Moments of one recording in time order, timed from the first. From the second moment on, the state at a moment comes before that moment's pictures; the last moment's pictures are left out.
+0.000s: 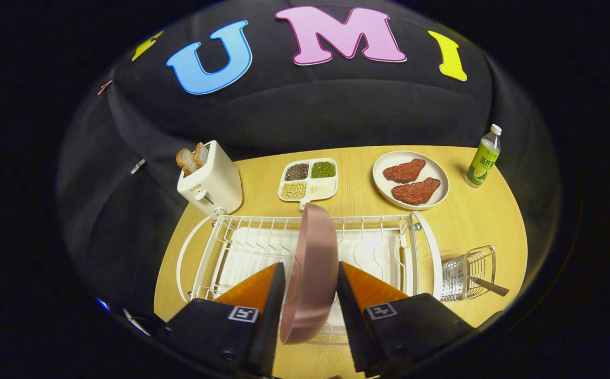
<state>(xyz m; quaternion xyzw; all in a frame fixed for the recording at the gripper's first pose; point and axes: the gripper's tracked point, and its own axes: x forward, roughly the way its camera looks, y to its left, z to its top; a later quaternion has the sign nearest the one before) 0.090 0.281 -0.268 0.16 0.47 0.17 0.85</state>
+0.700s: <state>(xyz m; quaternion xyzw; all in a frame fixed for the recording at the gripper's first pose) 0.081 0.259 -0.257 0.19 0.47 0.14 0.85</state>
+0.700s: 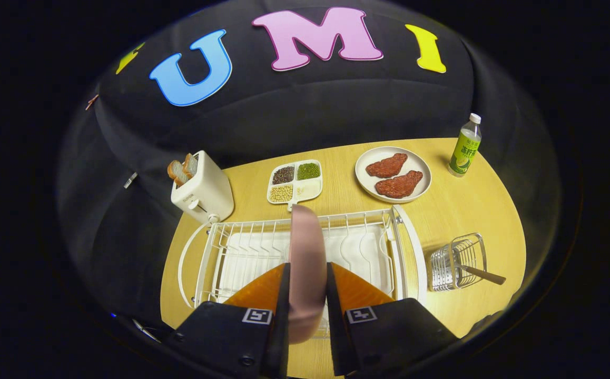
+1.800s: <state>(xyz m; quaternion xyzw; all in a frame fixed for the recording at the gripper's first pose) 0.080 0.240 -0.193 0.21 0.44 0.15 0.86</state>
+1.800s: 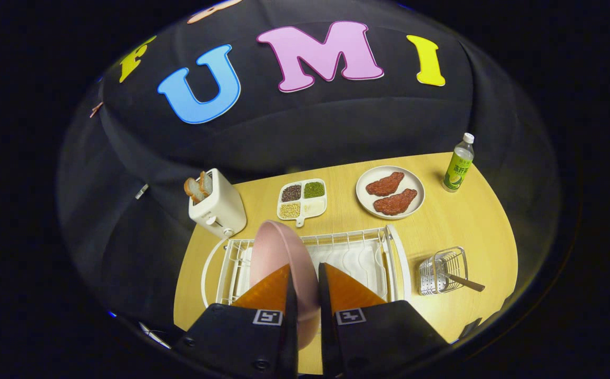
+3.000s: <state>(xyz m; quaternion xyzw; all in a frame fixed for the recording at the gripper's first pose) -0.113 0.152 -0.337 0.15 0.53 0.08 0.83</state>
